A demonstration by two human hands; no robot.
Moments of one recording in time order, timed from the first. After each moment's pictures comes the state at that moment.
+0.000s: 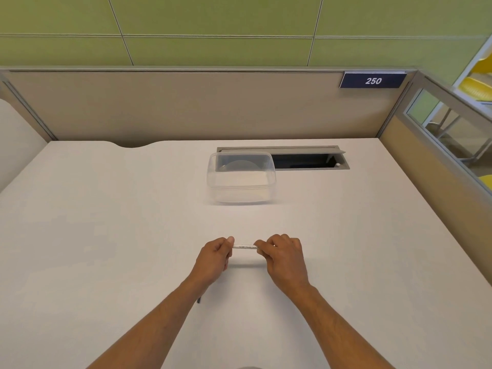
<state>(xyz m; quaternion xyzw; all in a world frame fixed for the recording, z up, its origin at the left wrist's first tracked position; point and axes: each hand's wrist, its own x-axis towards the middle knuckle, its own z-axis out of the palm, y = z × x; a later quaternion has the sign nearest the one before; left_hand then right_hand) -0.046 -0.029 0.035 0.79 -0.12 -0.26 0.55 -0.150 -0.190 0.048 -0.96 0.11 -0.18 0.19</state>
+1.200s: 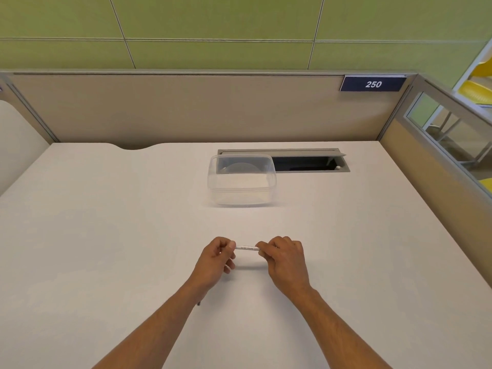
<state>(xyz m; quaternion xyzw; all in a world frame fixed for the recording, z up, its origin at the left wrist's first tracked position) -0.049 -0.025 0.034 0.74 -0.11 -0.27 0.60 -0.150 -0.192 0.050 -0.95 0.12 -0.19 0.21</state>
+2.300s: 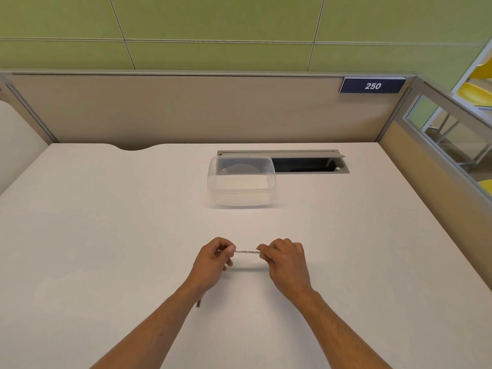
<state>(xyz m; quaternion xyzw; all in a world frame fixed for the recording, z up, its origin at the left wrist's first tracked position) -0.045 -0.023 0.034 0.77 -0.14 -0.23 0.57 -0.153 -0.195 0.047 -0.95 0.12 -0.18 0.21</state>
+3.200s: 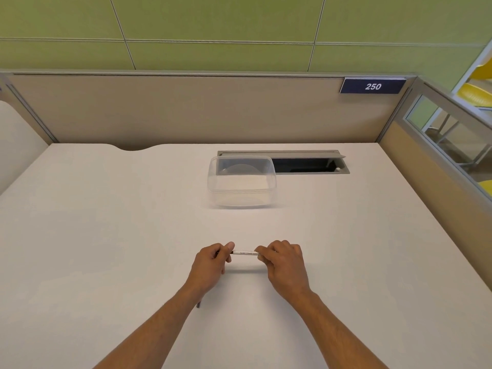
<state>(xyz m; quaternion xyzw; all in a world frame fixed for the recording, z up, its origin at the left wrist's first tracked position) -0.044 -0.022 0.027 0.81 -0.12 -0.22 0.53 -0.152 -0.192 0.044 -0.96 0.11 -0.18 0.21</state>
